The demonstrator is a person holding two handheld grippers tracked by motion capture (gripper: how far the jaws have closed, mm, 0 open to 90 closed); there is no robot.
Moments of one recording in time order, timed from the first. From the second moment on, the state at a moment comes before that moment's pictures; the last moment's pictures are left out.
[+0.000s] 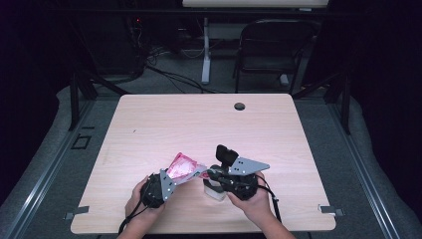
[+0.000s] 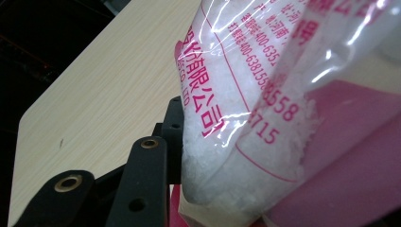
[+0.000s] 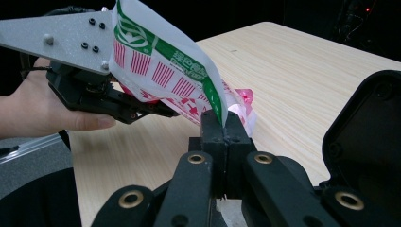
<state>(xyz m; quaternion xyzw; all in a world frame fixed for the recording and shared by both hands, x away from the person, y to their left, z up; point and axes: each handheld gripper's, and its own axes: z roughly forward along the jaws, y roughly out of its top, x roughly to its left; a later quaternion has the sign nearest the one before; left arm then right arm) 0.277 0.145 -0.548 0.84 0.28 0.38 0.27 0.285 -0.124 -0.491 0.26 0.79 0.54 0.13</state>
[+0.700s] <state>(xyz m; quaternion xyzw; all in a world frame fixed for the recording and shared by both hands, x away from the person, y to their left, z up) 0.278 0.134 -0.539 0.83 0.25 0.43 0.23 0.284 -0.132 -0.496 0.27 0.79 0.54 0.14</state>
